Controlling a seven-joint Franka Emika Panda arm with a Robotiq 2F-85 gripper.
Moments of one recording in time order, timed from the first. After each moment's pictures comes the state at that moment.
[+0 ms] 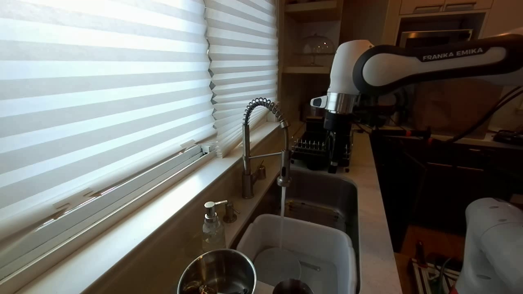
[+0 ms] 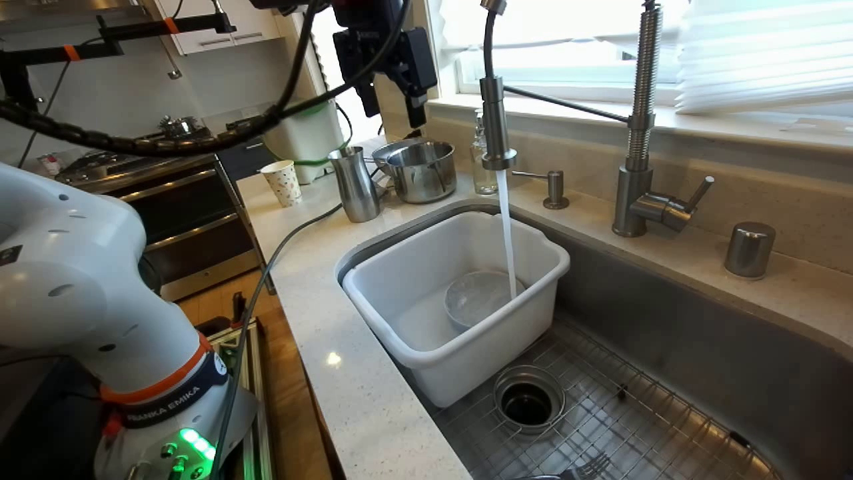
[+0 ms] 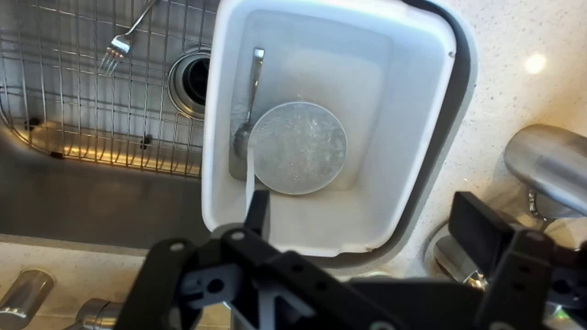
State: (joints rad) arm 0.03 -0.56 -0.23 -2.27 0.00 1.78 -0.47
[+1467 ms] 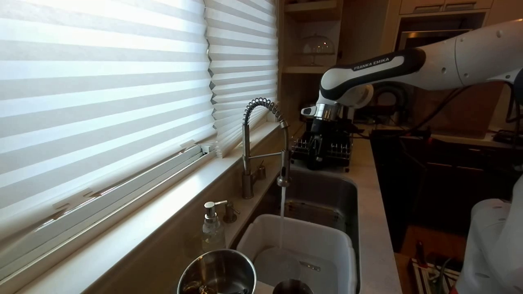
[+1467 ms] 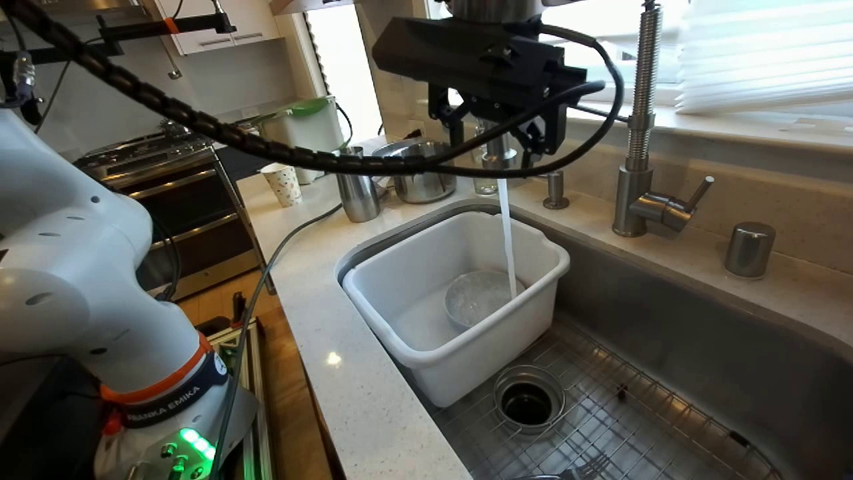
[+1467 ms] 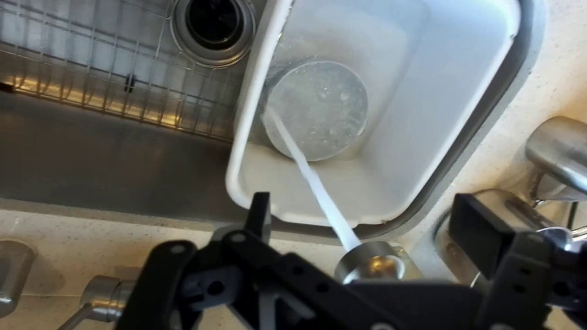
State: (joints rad) arm -0.09 -0.18 -0.41 -2.07 0.30 1.83 -1.05
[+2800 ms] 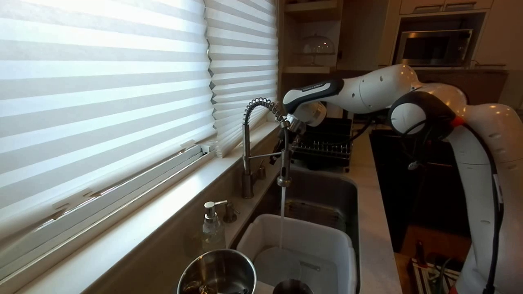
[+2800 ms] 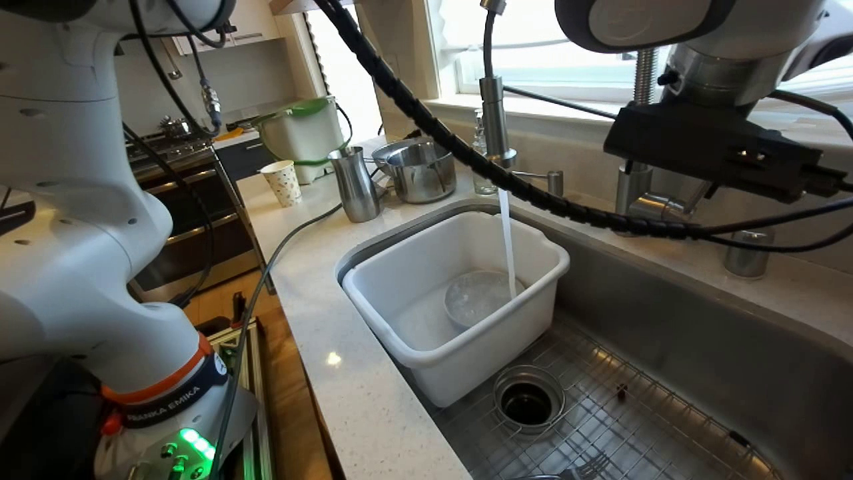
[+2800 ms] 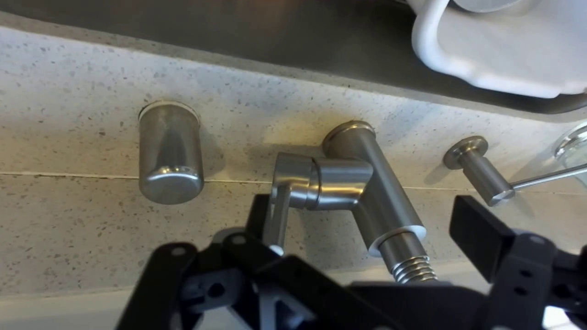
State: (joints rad) arm -0.40 0.42 -0.18 -1.55 0.69 2.01 -1.20
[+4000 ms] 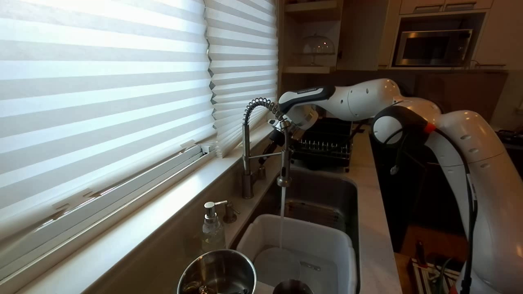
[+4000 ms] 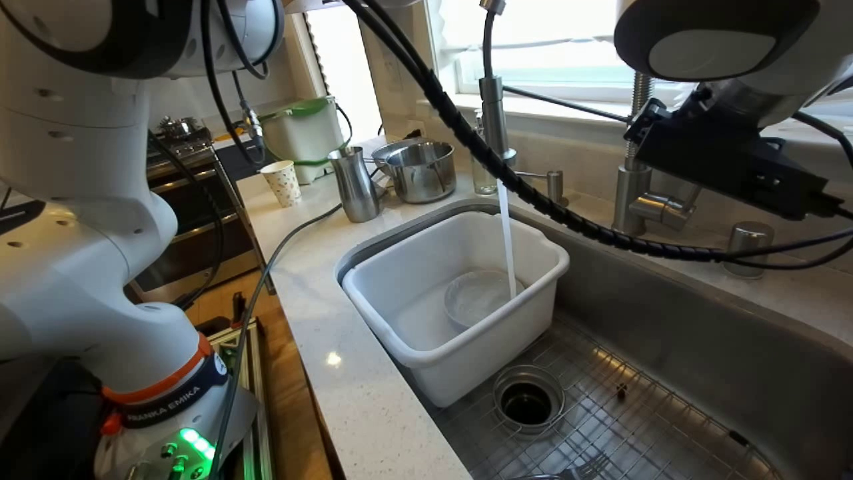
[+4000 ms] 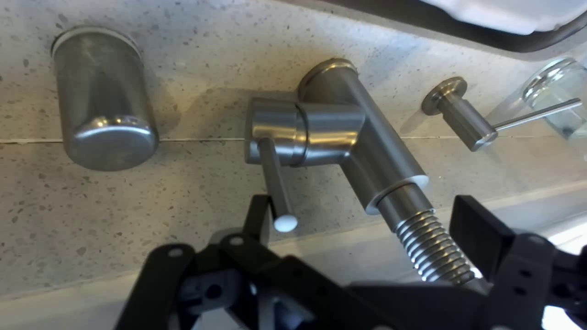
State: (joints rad) arm -0.49 0.59 -0.08 -1.33 0.82 1.88 -1.22
